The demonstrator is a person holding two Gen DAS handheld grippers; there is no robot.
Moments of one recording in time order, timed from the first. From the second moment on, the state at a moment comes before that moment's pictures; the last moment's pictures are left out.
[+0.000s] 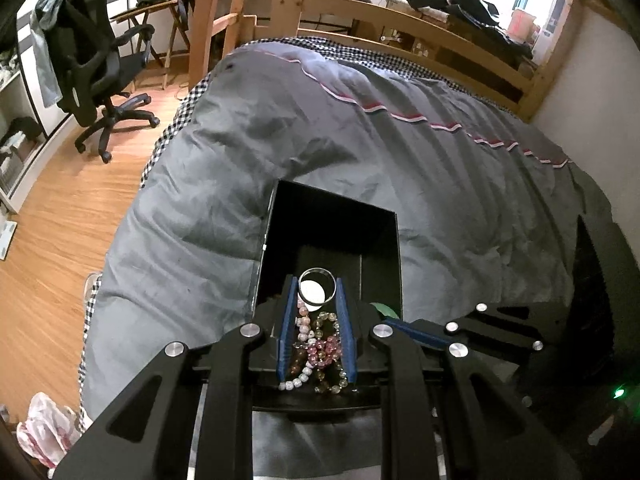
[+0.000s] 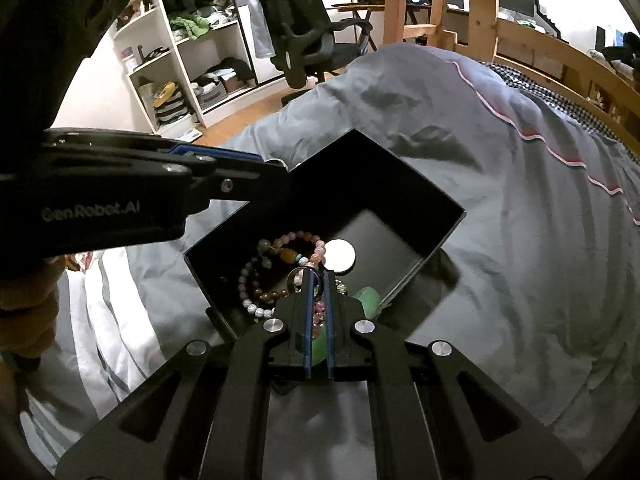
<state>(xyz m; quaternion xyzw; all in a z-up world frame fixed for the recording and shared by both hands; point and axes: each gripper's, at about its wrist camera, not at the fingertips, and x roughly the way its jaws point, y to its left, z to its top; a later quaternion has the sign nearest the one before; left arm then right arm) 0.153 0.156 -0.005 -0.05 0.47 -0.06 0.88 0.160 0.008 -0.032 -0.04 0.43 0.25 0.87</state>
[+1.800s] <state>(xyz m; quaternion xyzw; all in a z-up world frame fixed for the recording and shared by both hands) -0.006 0.154 0.082 0.01 0.42 0.08 0.90 0.034 -0.034 0.062 0.00 0.39 0.19 0.90</state>
